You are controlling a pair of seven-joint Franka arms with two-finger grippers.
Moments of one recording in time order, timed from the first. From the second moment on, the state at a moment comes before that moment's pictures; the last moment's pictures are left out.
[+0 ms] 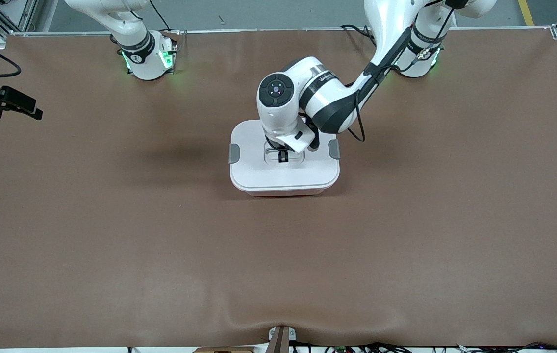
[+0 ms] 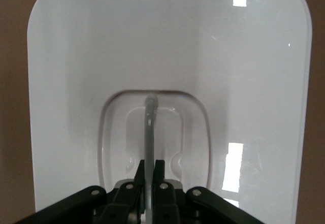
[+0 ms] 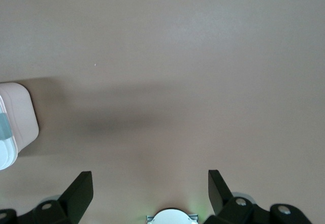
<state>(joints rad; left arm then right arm) -0.63 0.60 -0.27 -1.44 0.10 1.95 -2.52 0.02 -0.05 -0.09 -1.61 0.04 1.45 0.00</state>
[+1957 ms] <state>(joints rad) -0.52 0.49 -0.27 -1.40 0.11 1.88 -2.34 -0.02 -0.04 -0.08 -1.62 0.04 1.49 -0.01</state>
